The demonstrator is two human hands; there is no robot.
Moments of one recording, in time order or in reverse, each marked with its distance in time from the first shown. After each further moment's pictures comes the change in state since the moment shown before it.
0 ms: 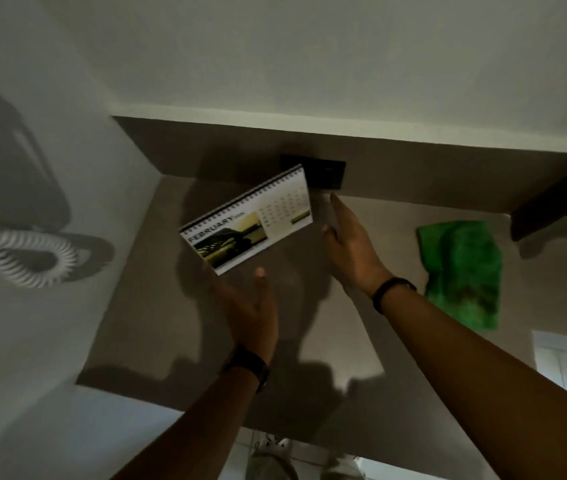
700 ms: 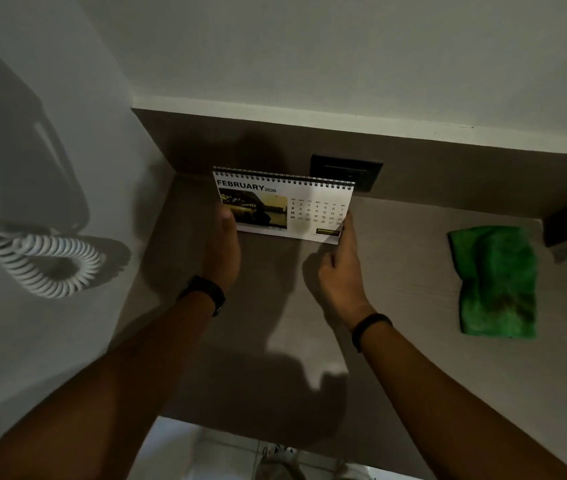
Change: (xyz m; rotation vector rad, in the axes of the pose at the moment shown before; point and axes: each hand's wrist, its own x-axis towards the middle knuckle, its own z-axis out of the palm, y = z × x) left_hand 0.163 -0.018 -0.036 -0.019 -0.376 -0.128; right_hand -0.015 -0.031 0.085 0.310 0.203 0.138
